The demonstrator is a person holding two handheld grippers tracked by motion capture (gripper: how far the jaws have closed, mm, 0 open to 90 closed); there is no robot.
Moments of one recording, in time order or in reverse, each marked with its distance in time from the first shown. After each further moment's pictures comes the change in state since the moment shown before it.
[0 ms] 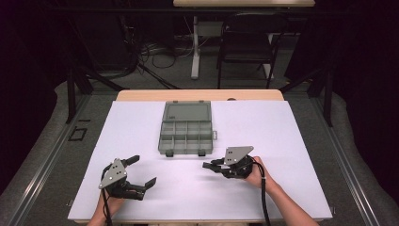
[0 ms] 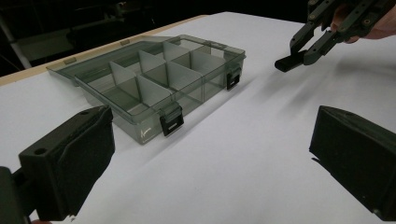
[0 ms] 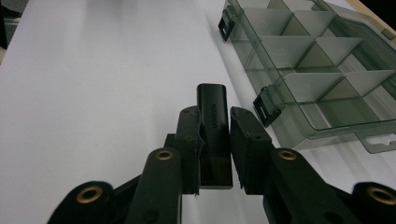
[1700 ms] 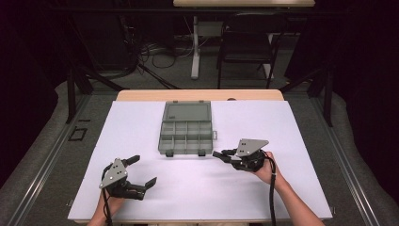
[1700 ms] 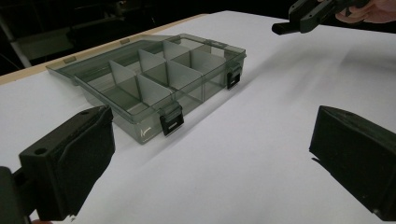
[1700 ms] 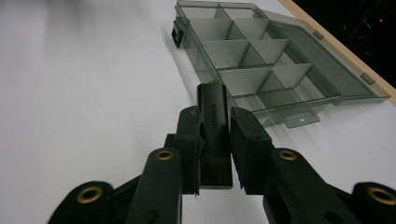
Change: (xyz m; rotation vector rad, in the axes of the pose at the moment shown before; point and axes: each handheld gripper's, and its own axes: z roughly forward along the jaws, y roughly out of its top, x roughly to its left) left arm 0.000 0.000 0.001 0.002 -0.002 -0.005; right arm -0.017 -0.003 -0.033 -0.033 -0.123 0.045
